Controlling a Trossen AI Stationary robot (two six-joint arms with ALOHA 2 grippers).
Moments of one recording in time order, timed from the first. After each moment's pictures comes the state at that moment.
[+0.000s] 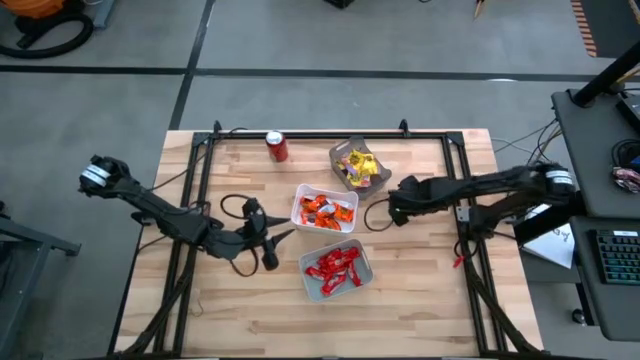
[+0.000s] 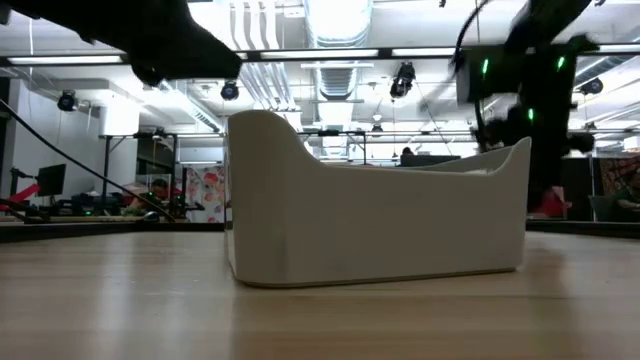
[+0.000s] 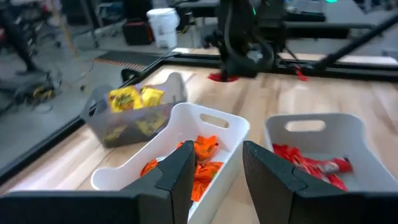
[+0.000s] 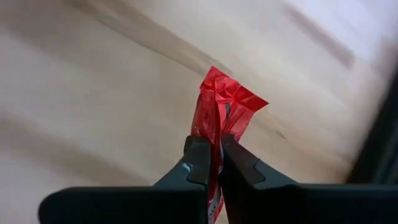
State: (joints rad) left arm -0.46 1.20 0.56 0.29 -0.83 -0.24; right arm -0.12 1.36 0.71 -0.90 0.35 0.91
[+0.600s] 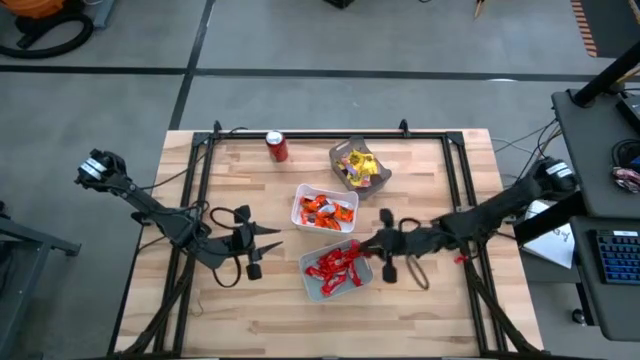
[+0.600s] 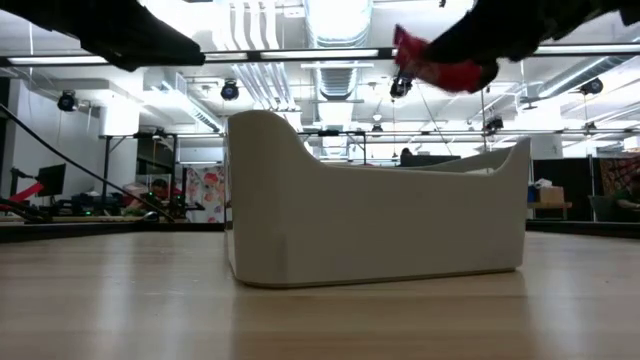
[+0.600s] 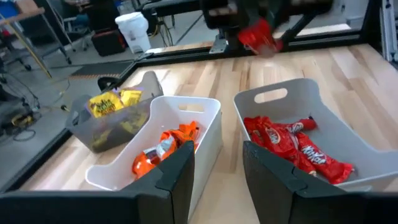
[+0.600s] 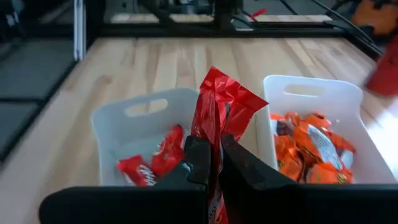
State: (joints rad) left arm -0.59 1.08 0.52 0.15 -0.83 -0.14; right arm 0.39 1.27 0.62 0.24 0.36 0.18
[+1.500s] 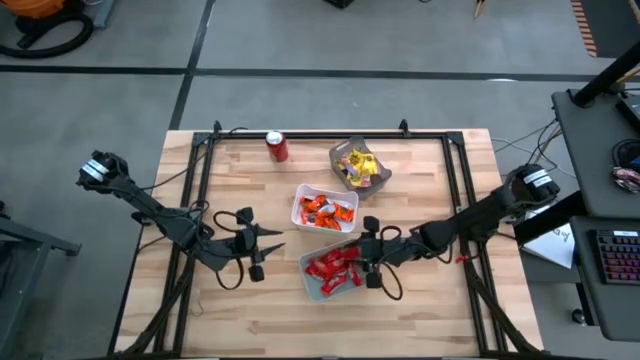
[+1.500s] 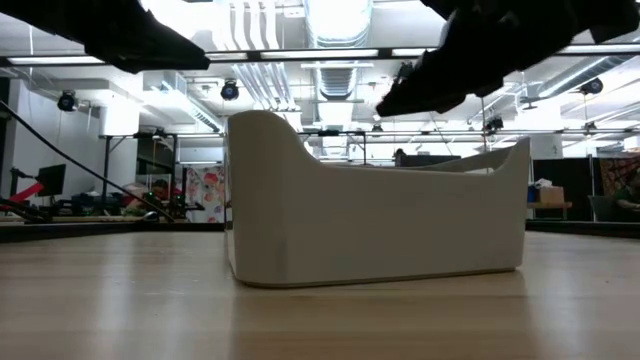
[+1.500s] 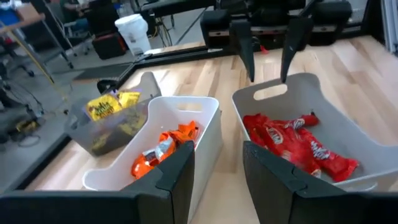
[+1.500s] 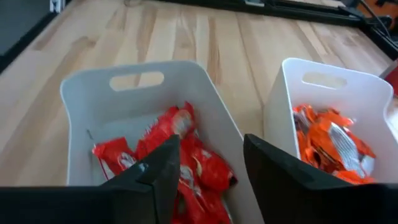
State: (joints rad) left arm -0.59 1.13 0.52 0.20 -0.83 -0.11; right arm 0.38 1.53 0.73 0.29 0.36 0.09
